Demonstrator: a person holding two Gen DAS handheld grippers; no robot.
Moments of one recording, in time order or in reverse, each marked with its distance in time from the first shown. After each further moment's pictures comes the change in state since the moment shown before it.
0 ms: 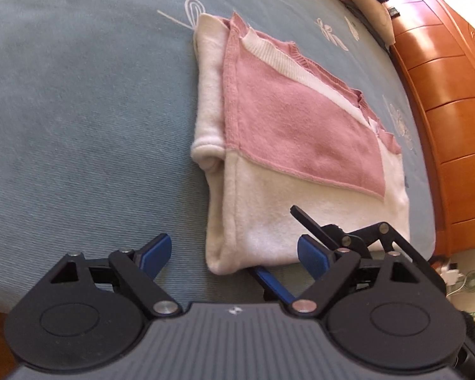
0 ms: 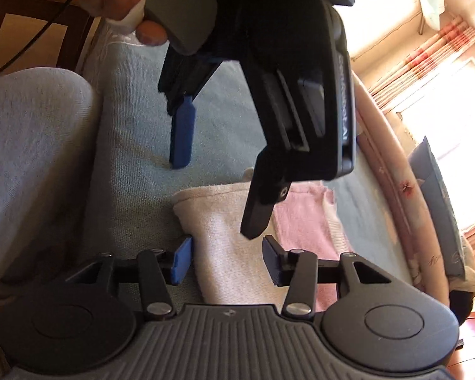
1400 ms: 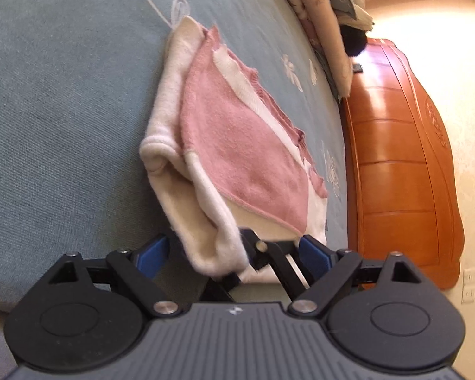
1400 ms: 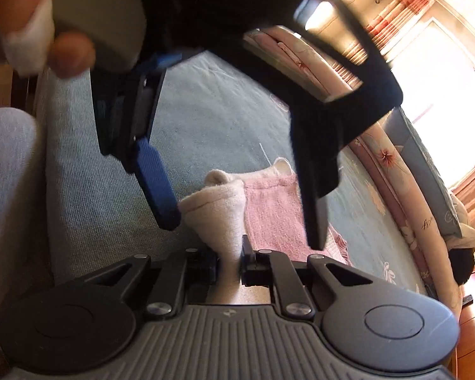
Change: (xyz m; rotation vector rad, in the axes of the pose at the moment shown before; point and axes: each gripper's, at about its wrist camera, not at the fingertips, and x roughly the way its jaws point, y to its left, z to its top) left arm 0.006 0.016 0.001 -0.225 -0.076 -0.326; right arm 0.039 -0.044 0.008 0.181 0.020 -0.062
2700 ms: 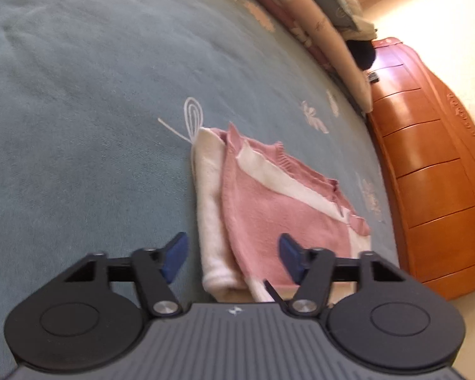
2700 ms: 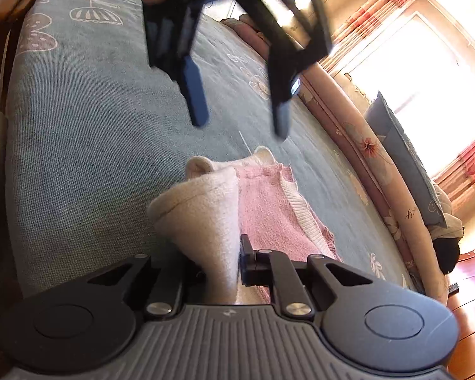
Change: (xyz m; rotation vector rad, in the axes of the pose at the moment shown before) left arm -0.018 -0.014 0.078 0.196 -0.096 0.187; right arm 0.031 -0.007 -0.011 0.017 0.033 -0.092
